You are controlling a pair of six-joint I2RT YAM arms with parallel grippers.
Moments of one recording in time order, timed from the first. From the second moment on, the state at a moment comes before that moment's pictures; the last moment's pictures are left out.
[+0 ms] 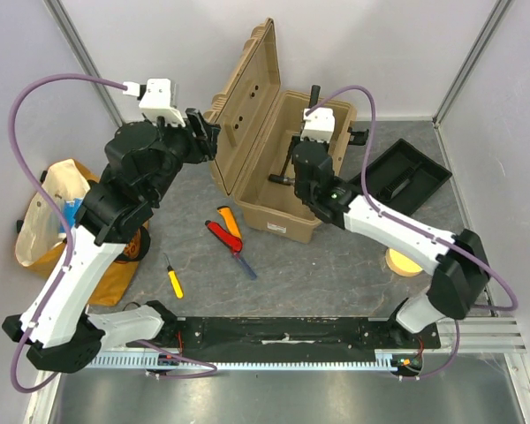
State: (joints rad) left arm -0.65 1.12 1.63 -0.57 -0.37 -0.23; right arm 0.84 1.50 1.27 0.19 0.94 0.10
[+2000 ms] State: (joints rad) left arm -0.58 1.22 1.63 -0.60 -0.23 -0.23; right arm 0.10 1.46 1.30 -0.33 0.64 0.54
